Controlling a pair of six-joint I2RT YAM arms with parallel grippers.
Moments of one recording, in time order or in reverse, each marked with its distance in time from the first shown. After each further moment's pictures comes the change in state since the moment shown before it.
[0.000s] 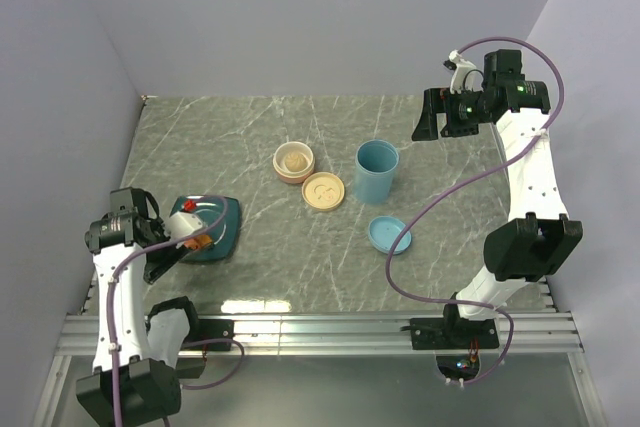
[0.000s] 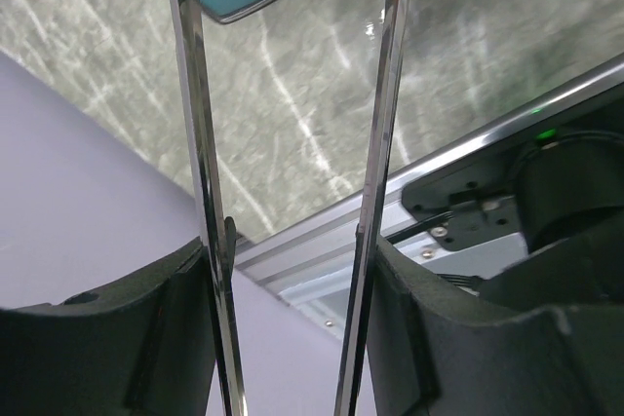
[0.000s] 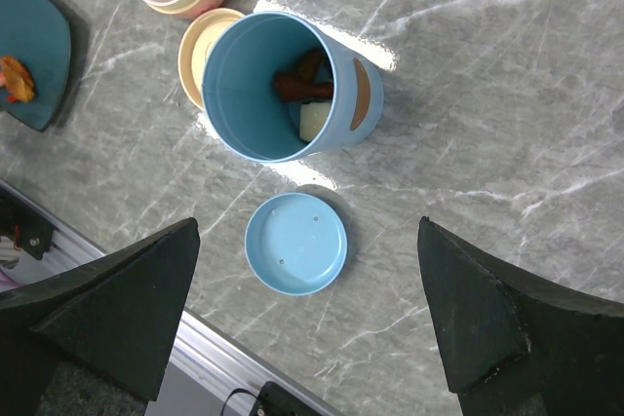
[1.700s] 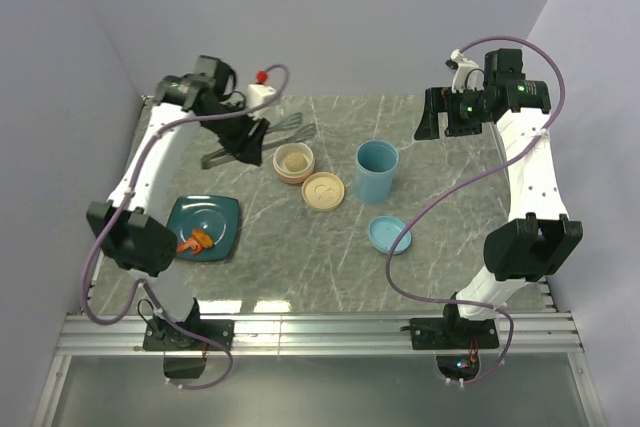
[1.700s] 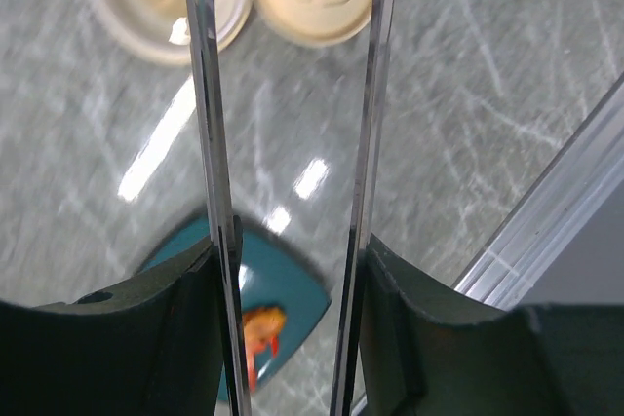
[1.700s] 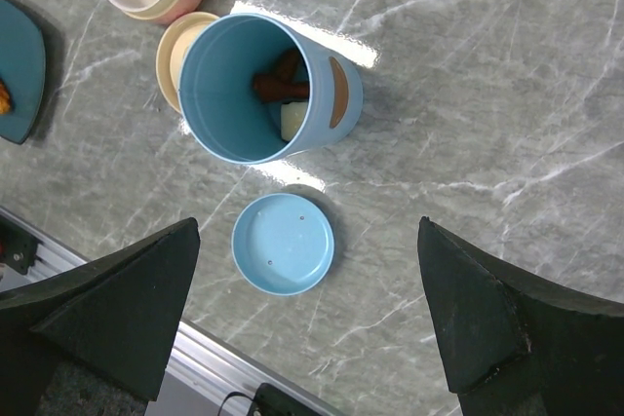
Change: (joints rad) left arm -0.606 0.922 1.104 -0.005 0.472 -0.597; right arm 0.000 0.000 0.007 0.003 0.057 0.016
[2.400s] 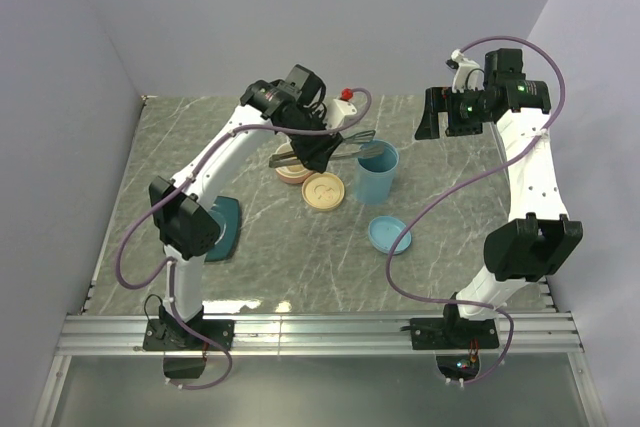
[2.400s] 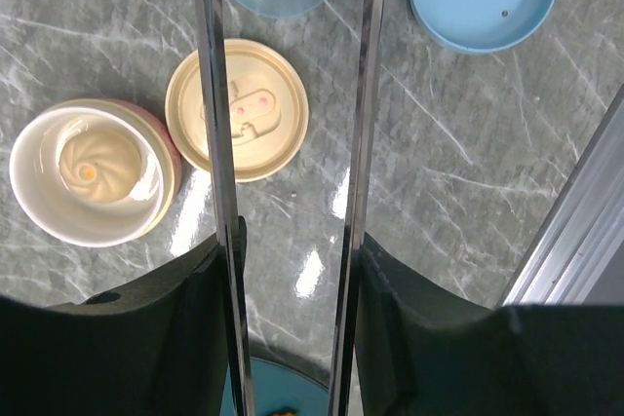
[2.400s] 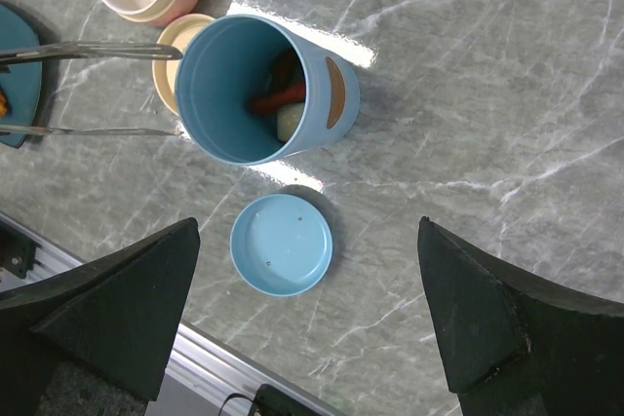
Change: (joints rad) left arm -0.315 0.227 0.206 0.084 -0.098 -0.048; right arm 0.000 0.000 0.000 0.003 0.008 0.005
